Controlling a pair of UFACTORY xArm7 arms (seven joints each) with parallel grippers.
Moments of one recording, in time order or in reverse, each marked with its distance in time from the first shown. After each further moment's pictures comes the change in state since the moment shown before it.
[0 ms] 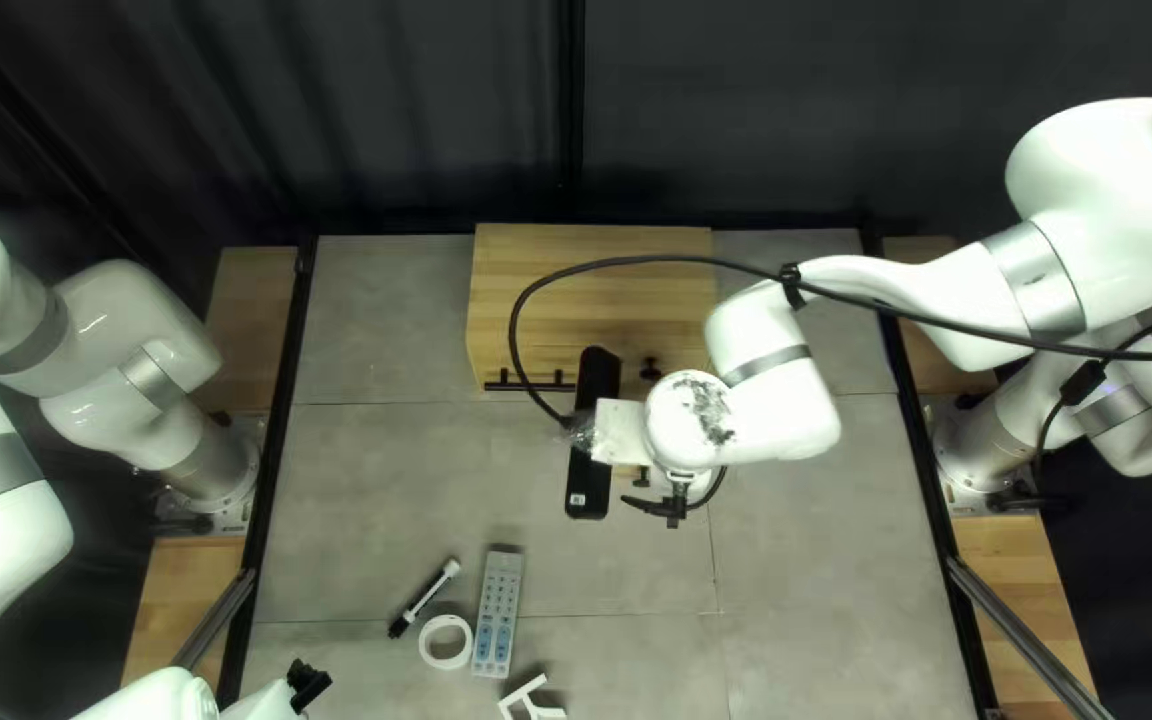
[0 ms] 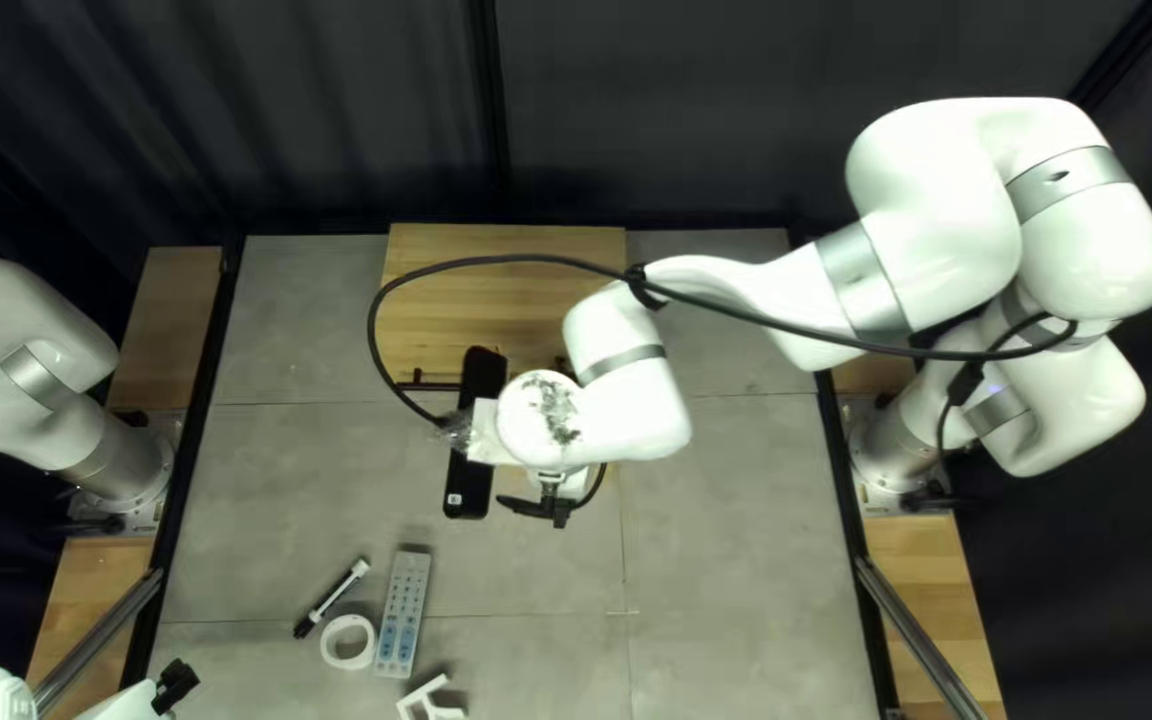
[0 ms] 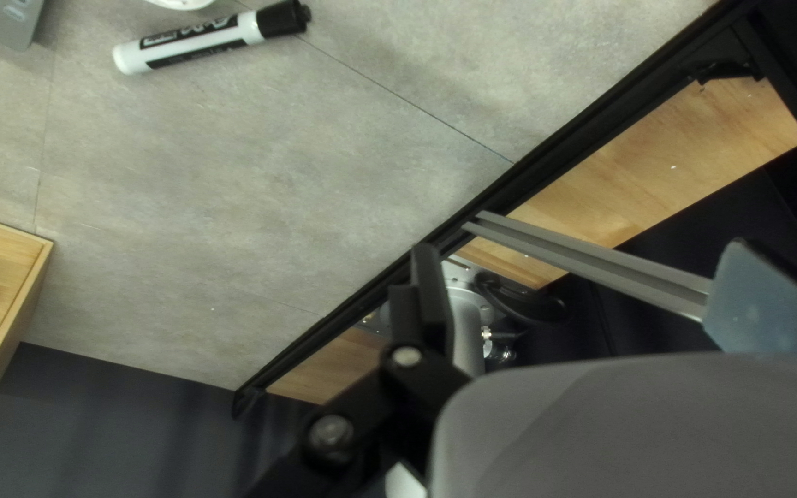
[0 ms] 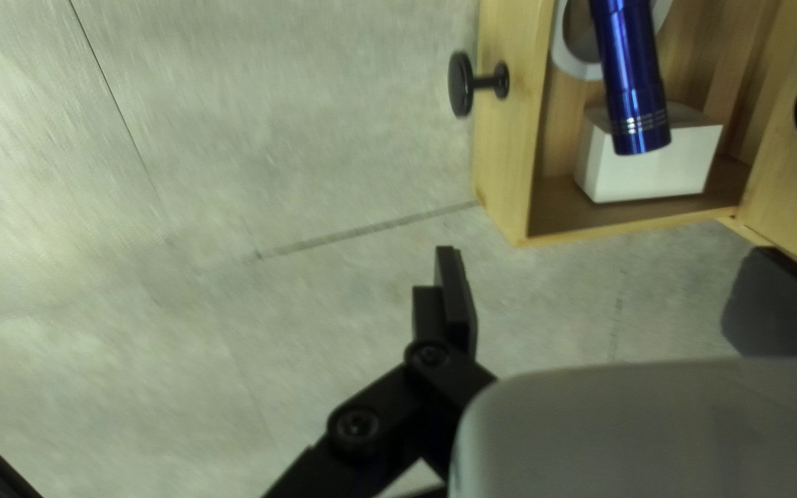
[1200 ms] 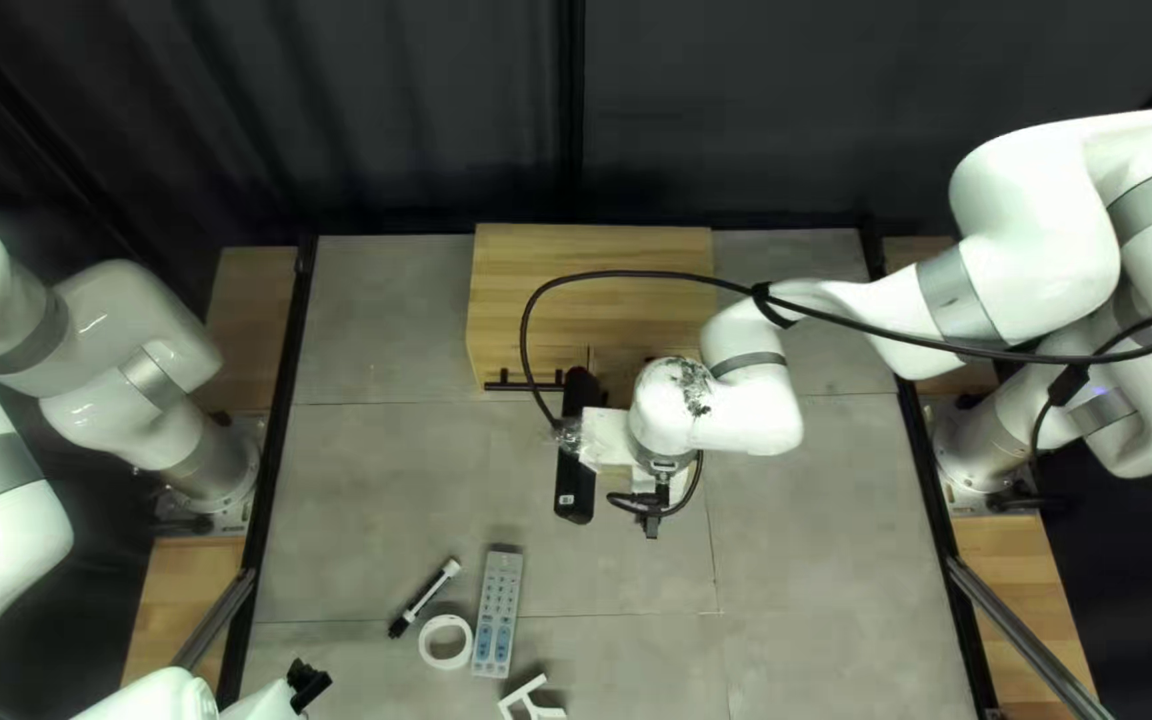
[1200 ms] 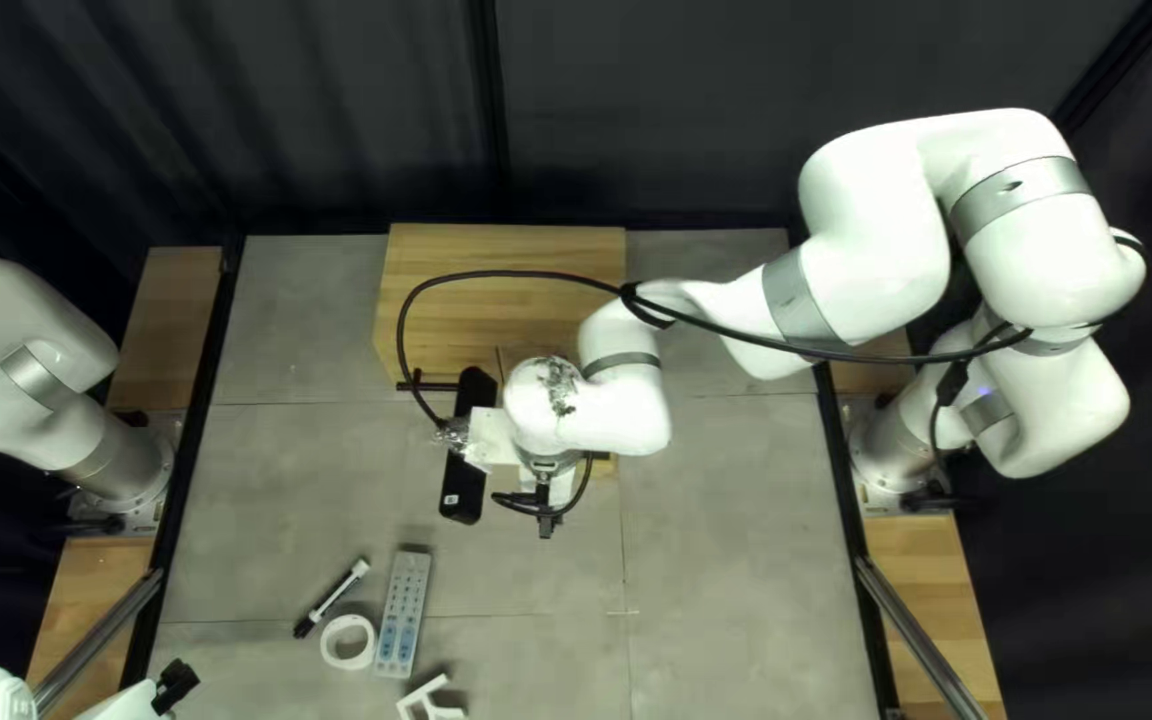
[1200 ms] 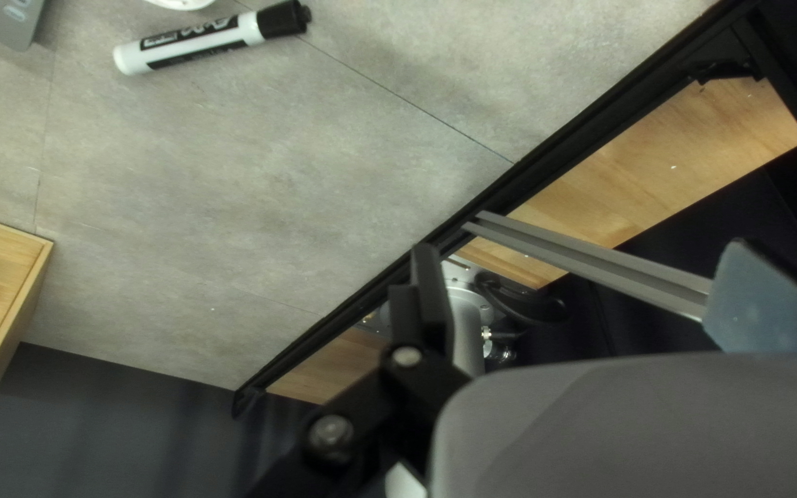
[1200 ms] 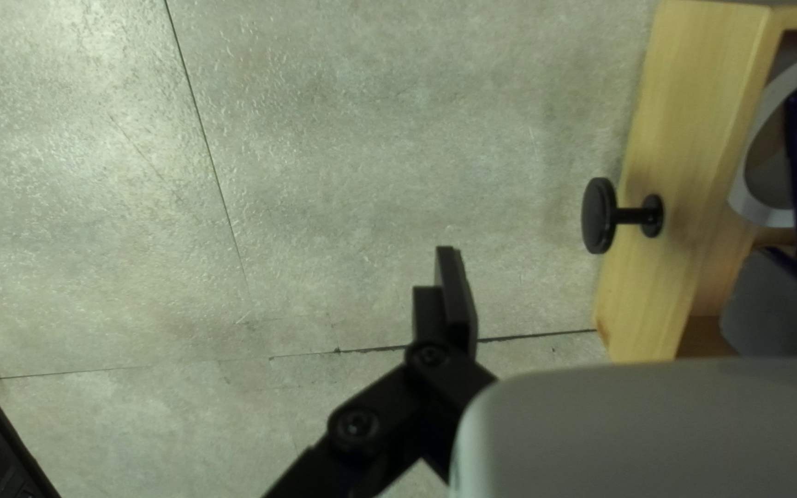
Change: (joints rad) left arm 0.000 0.000 0.000 0.000 0.000 0.000 0.000; right arm -0.086 0.100 0.007 -0.071 0.189 -0.209 -0.243
